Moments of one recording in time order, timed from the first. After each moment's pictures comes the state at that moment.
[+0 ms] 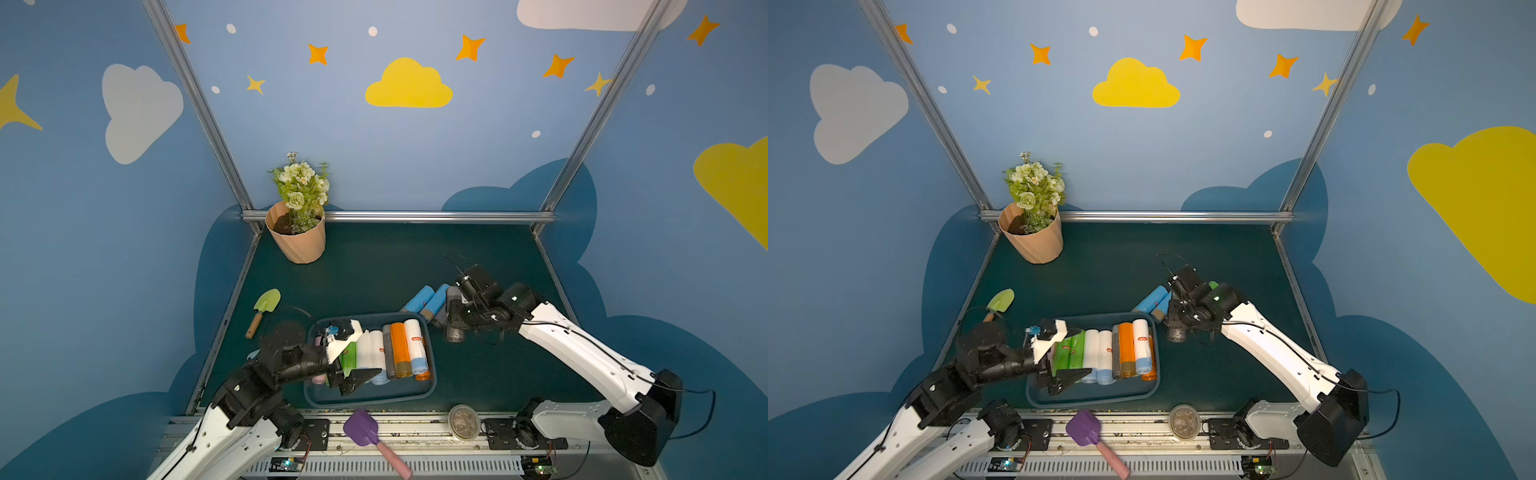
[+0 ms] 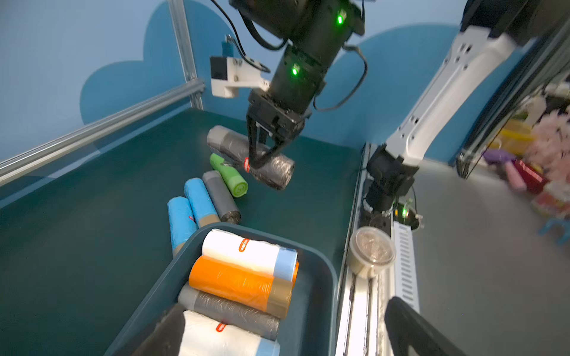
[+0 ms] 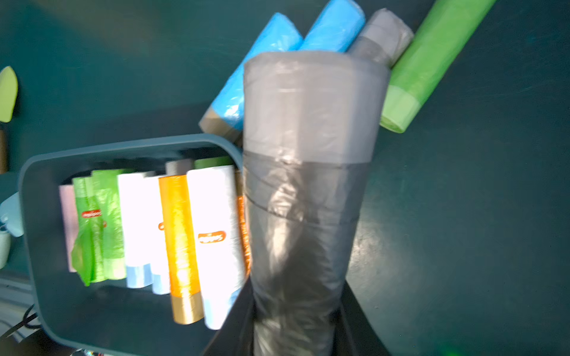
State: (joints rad) left arm -0.67 0.42 0.64 -0.52 0.49 0.01; right arm 0.78 1.29 1.20 -1.02 0.08 0.72
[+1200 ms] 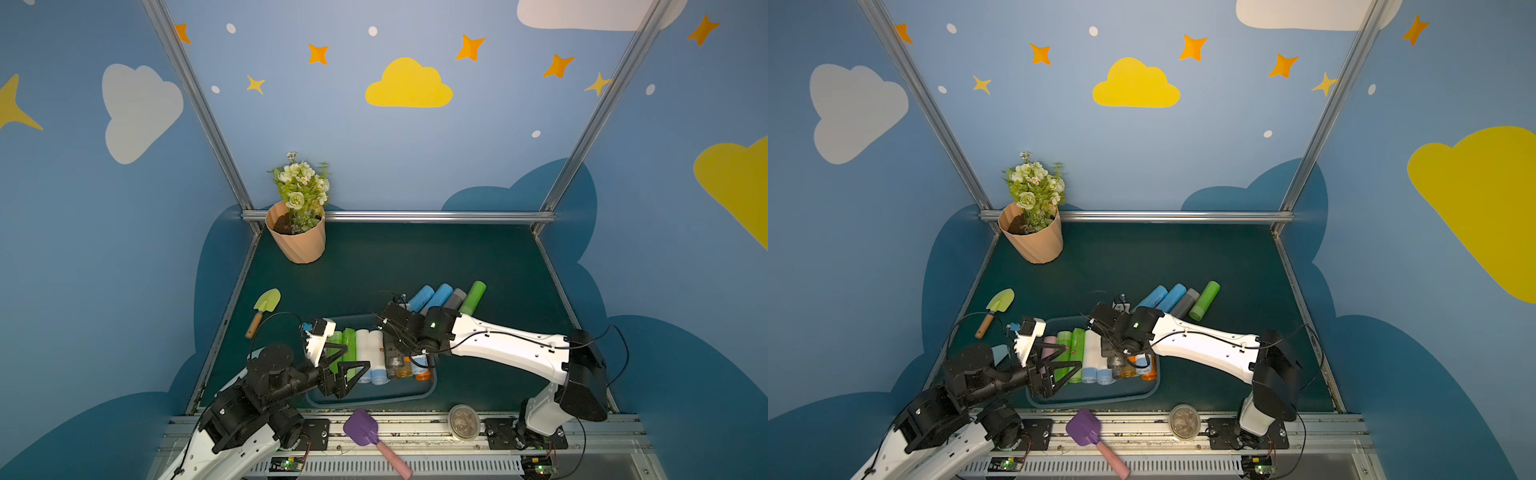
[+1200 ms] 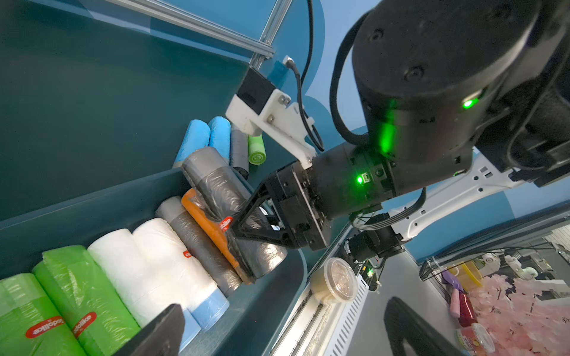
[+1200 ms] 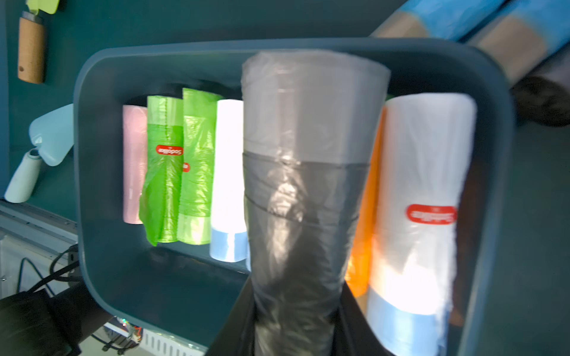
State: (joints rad) left arm -0.73 0.28 0.58 -0.63 0.31 -0.54; right arm 1.23 1.66 1.37 -0.86 0.17 1.00
